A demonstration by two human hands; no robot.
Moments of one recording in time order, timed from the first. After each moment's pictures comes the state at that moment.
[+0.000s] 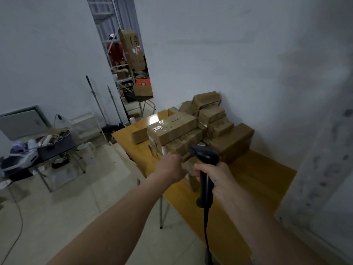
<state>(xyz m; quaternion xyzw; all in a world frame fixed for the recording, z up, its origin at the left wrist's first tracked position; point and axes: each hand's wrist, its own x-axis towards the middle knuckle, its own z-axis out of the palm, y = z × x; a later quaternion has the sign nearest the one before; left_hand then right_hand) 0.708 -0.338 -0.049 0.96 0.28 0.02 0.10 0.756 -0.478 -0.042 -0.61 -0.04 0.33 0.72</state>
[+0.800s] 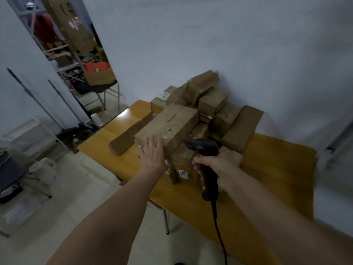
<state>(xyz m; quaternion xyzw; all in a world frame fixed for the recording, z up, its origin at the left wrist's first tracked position) 0.826 -0.091 -0.126 0.98 0.22 0.00 0.01 0.846 -0.289 -0.090 -0.64 0.07 0.30 0.70</state>
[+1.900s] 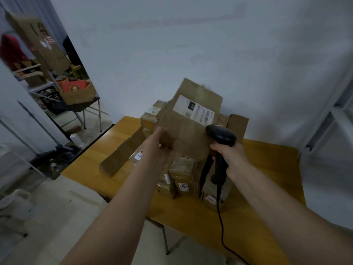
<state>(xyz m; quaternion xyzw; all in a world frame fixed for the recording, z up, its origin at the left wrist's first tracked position) 0.850 -0.097 -0.033 0.40 0.27 0.10 0.87 0.862 -0.287 -0.046 -0.61 0.17 0.11 0.77</state>
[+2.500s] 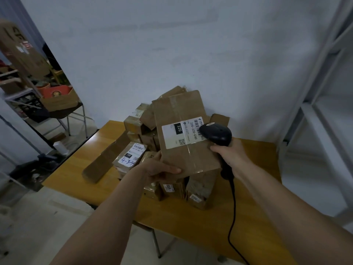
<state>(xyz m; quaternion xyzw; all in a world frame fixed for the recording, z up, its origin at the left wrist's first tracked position) 0.849 -0.110 -0.077 0.67 0.16 -0.26 0.68 0.859 -0.346 -0.039 -0.71 0.08 0.07 0.69</state>
